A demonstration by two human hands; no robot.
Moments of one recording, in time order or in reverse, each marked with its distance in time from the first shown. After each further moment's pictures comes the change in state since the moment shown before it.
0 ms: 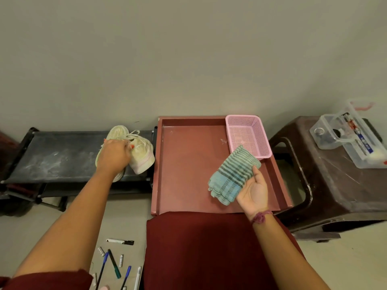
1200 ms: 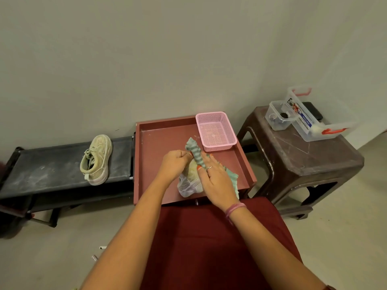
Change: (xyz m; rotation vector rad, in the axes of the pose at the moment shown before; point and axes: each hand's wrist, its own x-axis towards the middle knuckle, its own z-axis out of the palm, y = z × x) left_hand -0.127 0.217 0.006 -0.793 -0.421 -0.038; right_hand -0.101 0.006 0.038 -1.922 -0.005 -0.481
